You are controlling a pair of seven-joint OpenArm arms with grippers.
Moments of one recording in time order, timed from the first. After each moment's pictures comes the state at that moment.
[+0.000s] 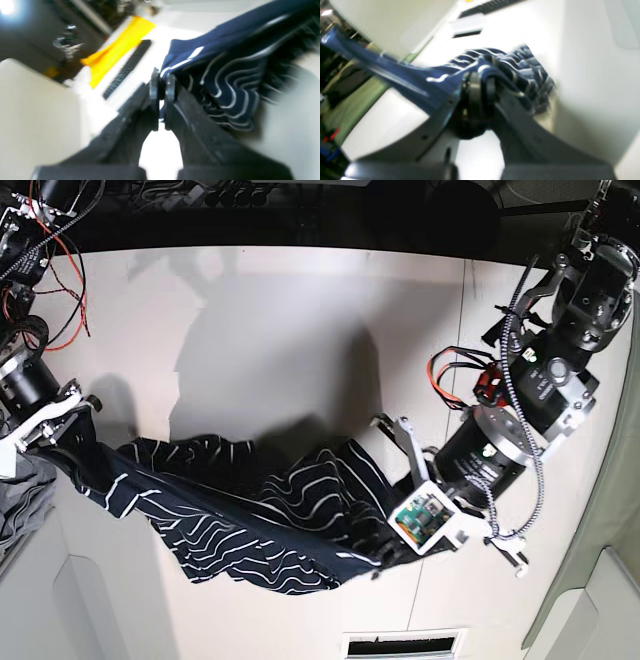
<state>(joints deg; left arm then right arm) -7.0 -32.5 23.0 123.1 -0.7 -3.4 29.5 -7.0 10.4 30.3 103.3 50.9 35.9 -48.2</state>
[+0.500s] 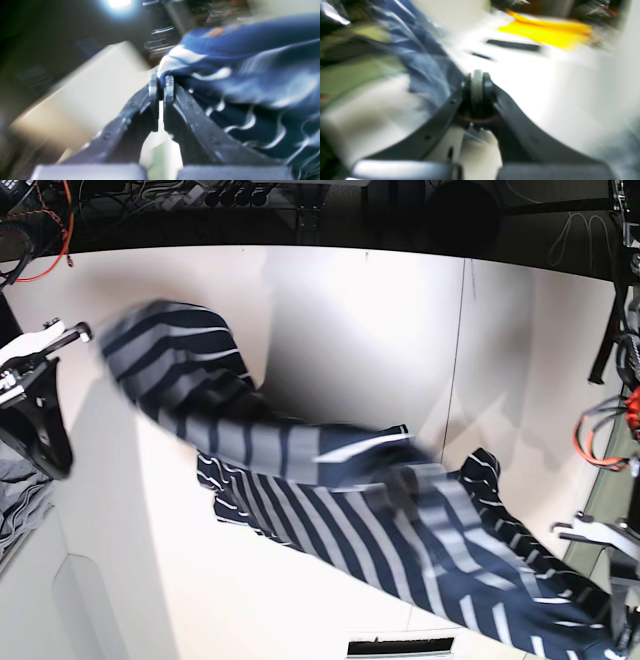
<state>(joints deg) -1.9 -33.9 -7.1 130.9 -5.2 0.3 30.1 -17.7 10.4 35.1 130.9 45.7 33.4 -49.2</state>
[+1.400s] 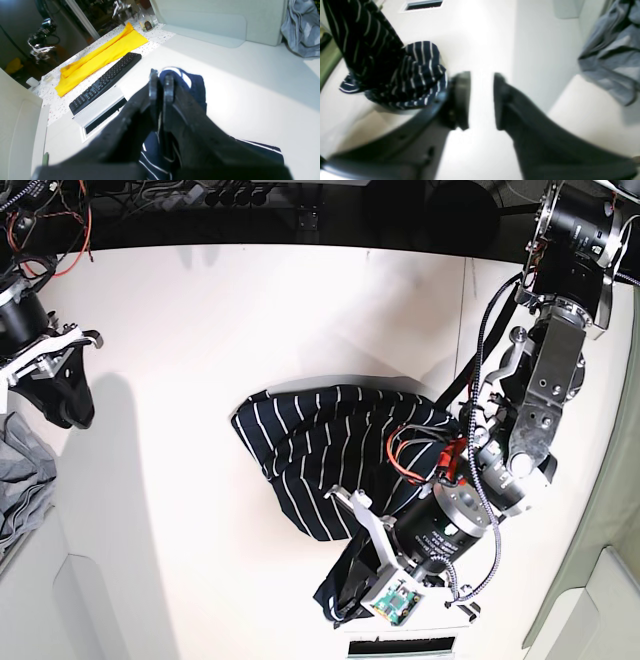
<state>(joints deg) -17.0 -17.9 21.1 105.5 -8.4 -13.5 23.8 -17.9 4.6 33.9 116.6 39.5 31.9 -48.2</state>
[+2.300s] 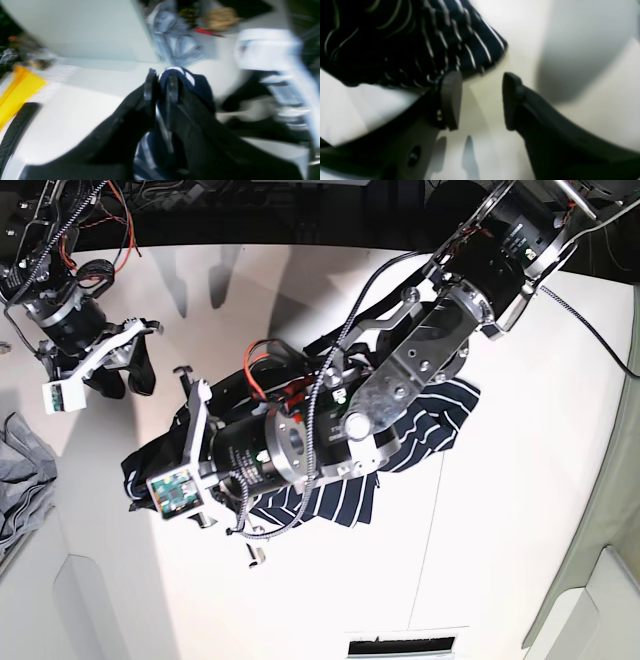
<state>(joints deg) -21.1 -4.4 42.4 98.5 -5.9 -19.9 24.7 -16.8 4.3 25.7 106.0 24.4 31.8 -47.6</state>
